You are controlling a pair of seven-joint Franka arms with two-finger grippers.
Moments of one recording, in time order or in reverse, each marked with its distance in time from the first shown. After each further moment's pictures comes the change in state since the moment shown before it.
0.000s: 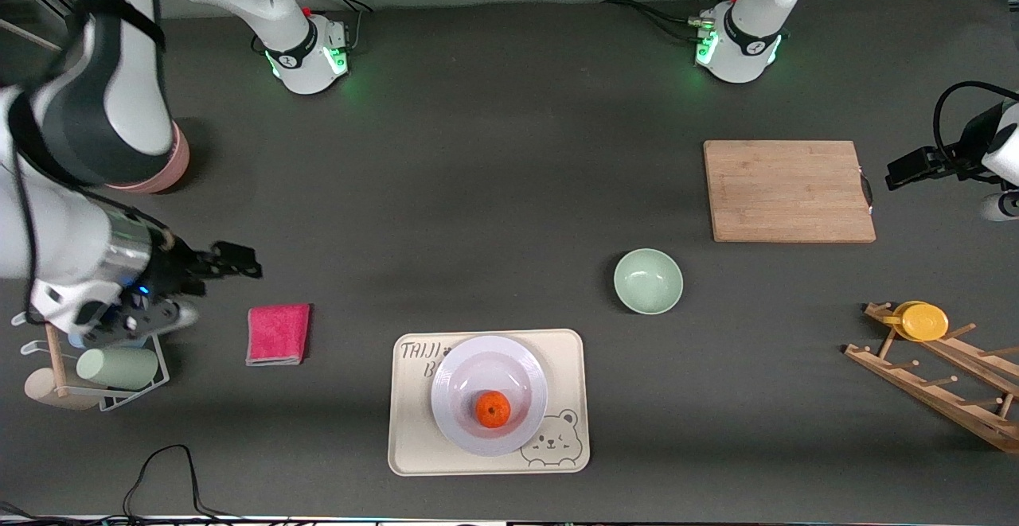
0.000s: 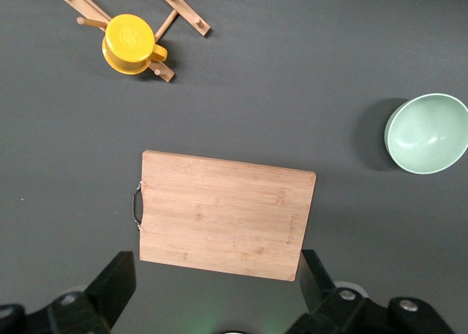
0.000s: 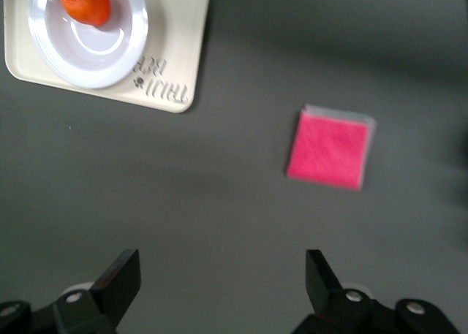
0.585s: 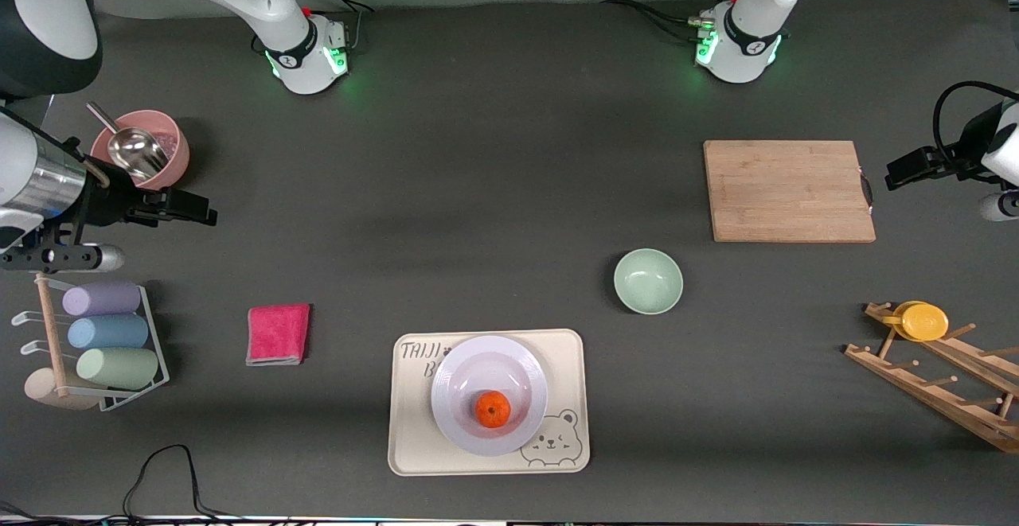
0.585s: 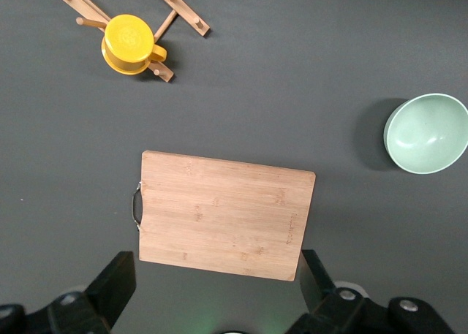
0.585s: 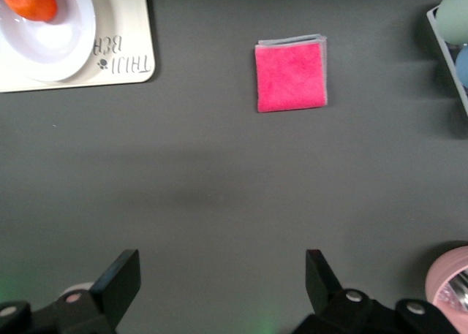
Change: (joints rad) left arm 0.000 0.000 0.000 0.000 -0.001 0.000 0.000; right arm -0.333 -0.216 0.382 -0.185 -0.163 -0.020 0.246
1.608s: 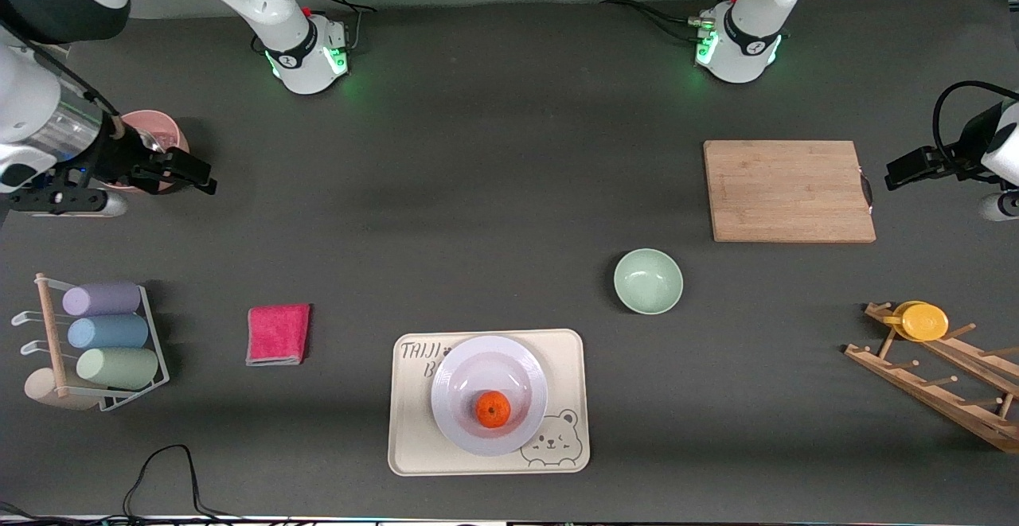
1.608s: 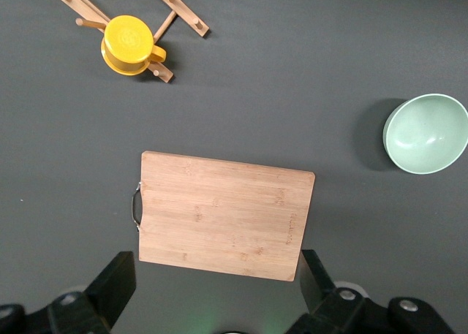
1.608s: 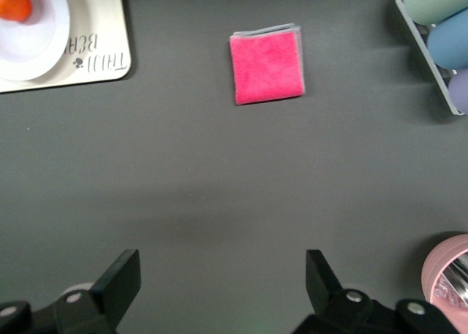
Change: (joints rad) left arm 0.000 0.000 -0.001 0.001 0.000 0.000 0.000; right arm -0.220 -0.238 0.198 -0.332 -0.027 0.170 0.014
